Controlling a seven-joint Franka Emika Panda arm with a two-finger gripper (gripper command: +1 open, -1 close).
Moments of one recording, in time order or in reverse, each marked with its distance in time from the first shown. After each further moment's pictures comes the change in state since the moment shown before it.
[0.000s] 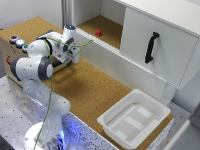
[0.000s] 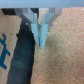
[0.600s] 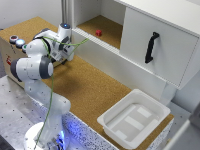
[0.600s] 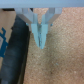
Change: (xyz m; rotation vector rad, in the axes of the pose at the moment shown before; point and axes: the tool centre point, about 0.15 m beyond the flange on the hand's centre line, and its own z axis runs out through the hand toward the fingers) arm -0.020 -0.046 0.008 0.090 -0.045 -0.005
